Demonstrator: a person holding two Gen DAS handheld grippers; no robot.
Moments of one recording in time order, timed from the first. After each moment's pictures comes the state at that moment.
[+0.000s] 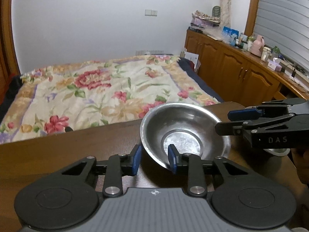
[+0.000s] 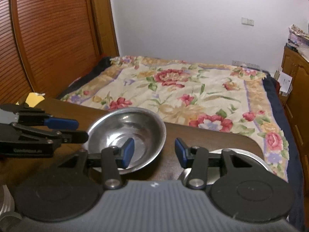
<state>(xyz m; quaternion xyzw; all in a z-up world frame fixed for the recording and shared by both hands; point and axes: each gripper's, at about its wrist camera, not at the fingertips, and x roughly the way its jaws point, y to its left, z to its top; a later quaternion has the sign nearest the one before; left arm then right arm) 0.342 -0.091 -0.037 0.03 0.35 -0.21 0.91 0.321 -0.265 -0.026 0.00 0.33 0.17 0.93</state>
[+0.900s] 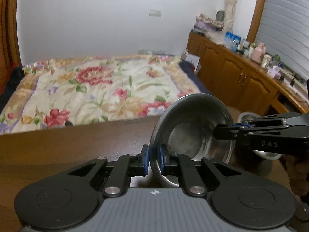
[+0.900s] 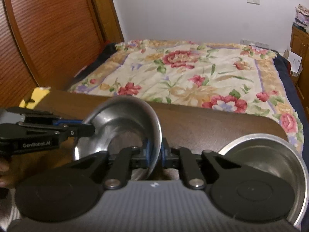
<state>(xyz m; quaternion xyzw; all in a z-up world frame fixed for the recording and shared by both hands) 0.326 -0.077 -0.012 0.00 0.35 -0.21 0.92 0.324 -0.252 -0.028 0.03 0.36 0.18 0.91</state>
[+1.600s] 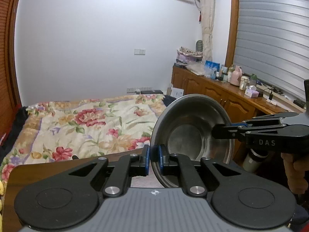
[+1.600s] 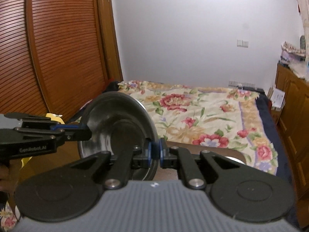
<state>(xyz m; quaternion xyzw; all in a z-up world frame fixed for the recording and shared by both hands) 0.211 -0.069 0.086 0.02 0.24 -0.24 0.94 0.221 -0.259 0.070 0.01 0.25 0.16 0.96</state>
